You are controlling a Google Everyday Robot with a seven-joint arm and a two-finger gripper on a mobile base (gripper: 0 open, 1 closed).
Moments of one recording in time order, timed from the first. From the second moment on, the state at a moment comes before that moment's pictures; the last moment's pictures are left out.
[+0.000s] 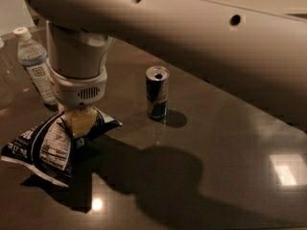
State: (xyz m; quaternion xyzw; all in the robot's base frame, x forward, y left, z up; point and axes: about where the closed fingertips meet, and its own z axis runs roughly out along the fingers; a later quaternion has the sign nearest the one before) arm 0.404 0.157 0.895 -0.88 0.44 0.09 0.13
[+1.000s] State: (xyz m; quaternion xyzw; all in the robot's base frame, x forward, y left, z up) arm 0.455 0.129 0.977 -0.89 0.42 0.09 0.18
